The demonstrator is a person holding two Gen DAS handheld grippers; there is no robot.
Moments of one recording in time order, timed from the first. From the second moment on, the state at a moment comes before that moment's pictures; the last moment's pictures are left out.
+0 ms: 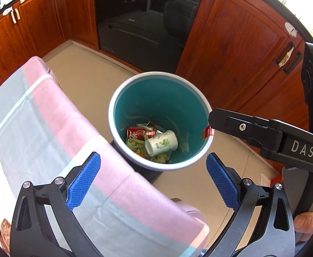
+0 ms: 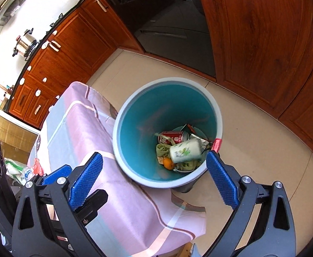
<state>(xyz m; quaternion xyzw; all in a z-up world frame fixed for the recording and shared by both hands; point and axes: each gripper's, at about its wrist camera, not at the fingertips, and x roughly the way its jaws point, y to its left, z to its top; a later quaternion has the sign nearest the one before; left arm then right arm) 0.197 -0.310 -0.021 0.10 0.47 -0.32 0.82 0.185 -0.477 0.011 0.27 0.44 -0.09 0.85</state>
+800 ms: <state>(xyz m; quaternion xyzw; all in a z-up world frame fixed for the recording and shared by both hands) 0.155 -0.112 0.006 0.04 0.43 -0.24 0.87 0.185 -0.296 0.051 0.17 0.46 0.02 0.87</state>
